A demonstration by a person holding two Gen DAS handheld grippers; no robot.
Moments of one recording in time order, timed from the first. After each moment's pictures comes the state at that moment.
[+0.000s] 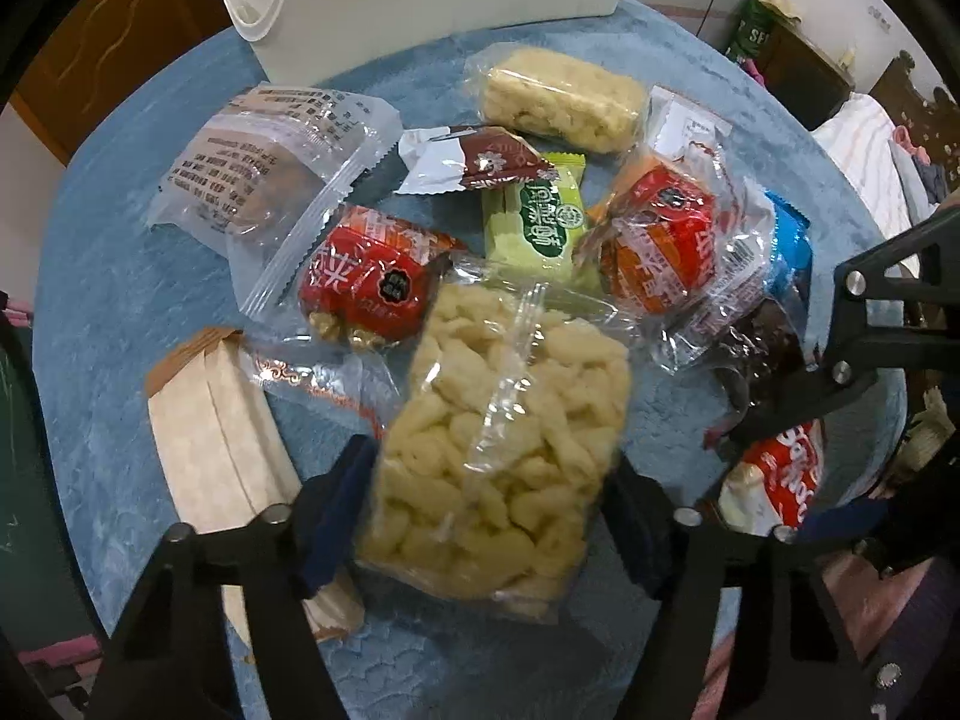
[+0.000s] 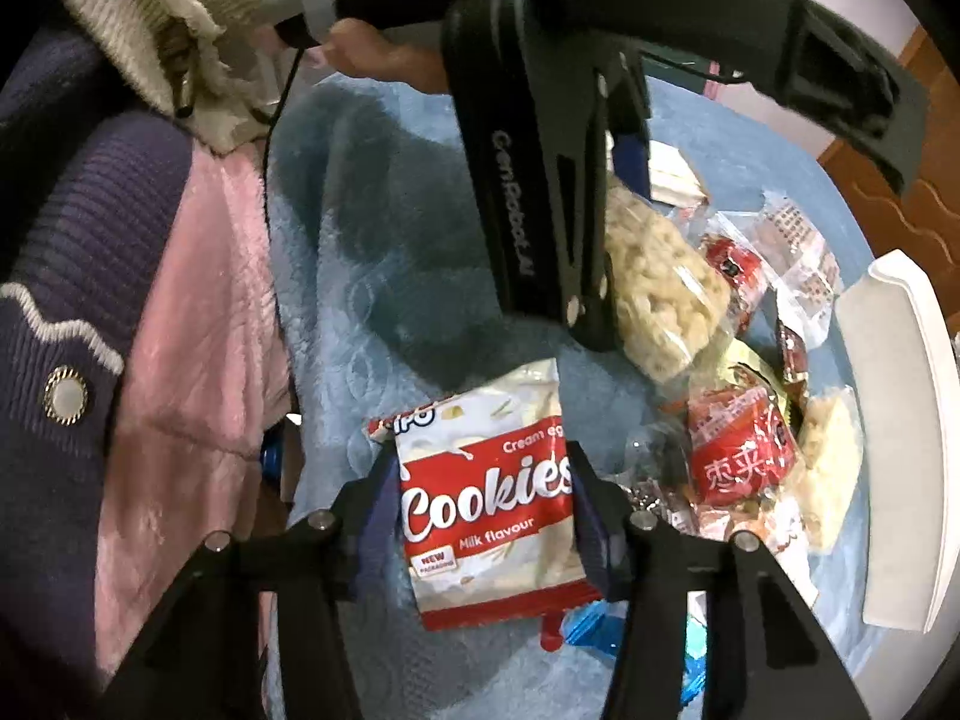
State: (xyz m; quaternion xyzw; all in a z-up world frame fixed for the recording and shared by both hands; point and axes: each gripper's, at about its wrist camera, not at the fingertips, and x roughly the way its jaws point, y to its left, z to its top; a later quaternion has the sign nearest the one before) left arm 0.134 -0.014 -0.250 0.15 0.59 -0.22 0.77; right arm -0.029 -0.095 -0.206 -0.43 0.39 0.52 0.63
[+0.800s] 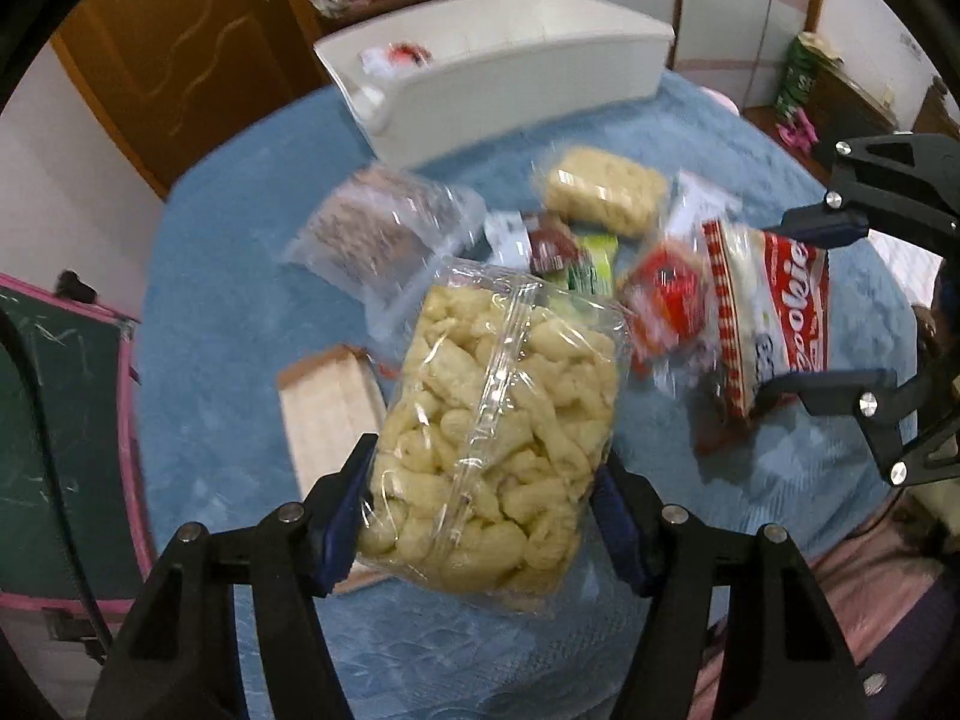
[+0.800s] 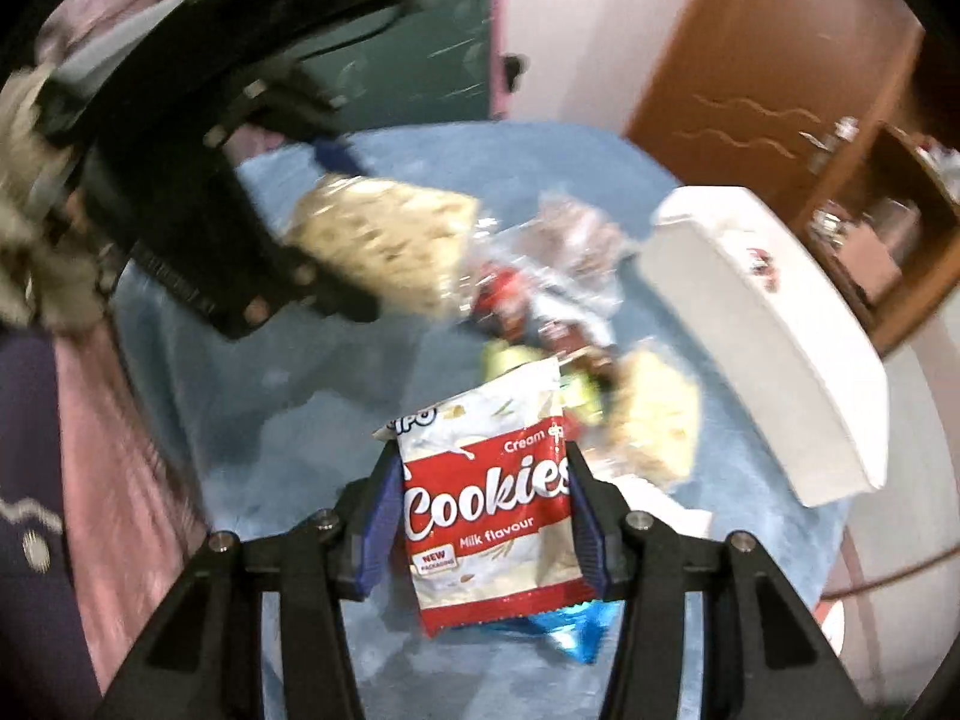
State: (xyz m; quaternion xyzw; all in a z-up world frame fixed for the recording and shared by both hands) left arm 0.083 0.004 -0.177 0.16 0.51 -0.14 0.83; right arm 0.019 -0.124 -0.146 -0.31 0.37 0.37 0.79
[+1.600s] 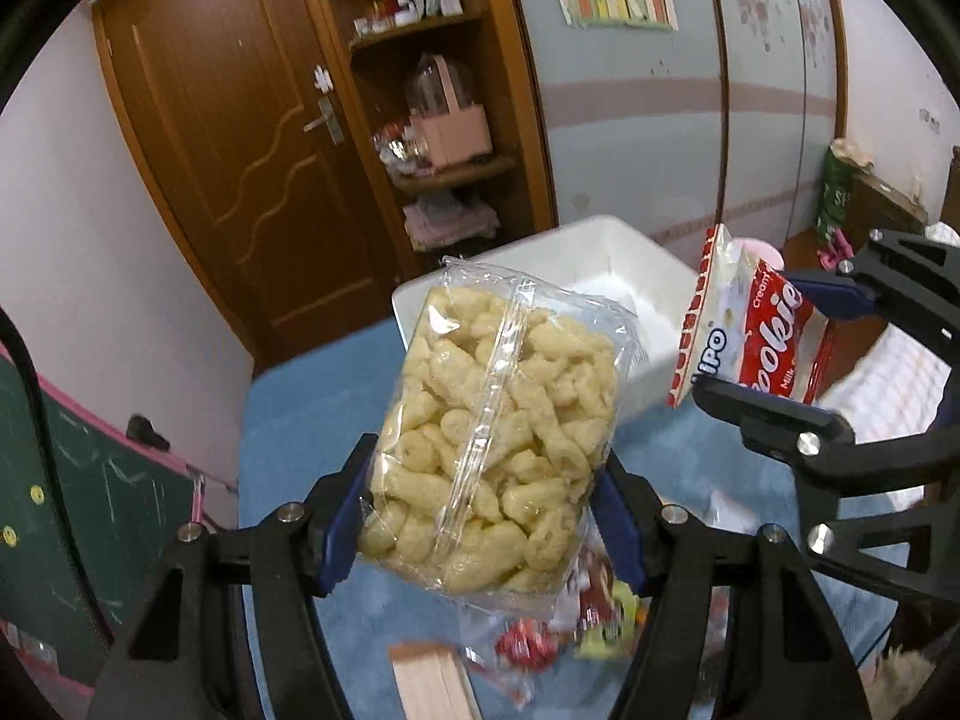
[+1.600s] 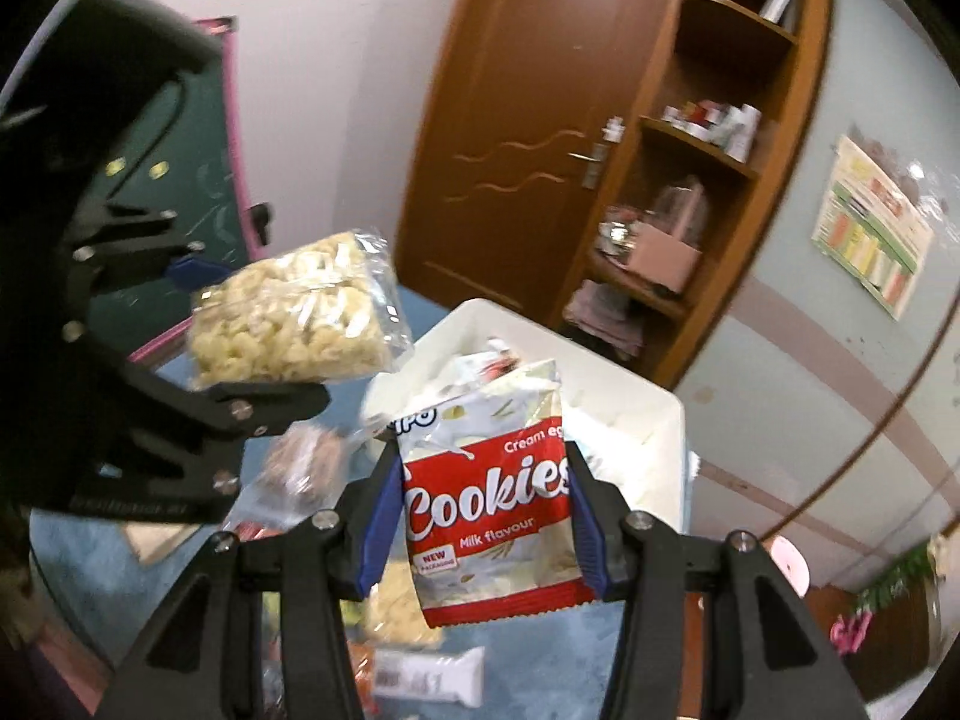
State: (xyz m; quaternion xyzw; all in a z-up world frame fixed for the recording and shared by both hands) left arm 0.182 -0.036 -0.027 0.15 0.36 -0.10 0.92; right arm 0.134 -0.154 -0.017 -0.19 0.30 0.16 0.92
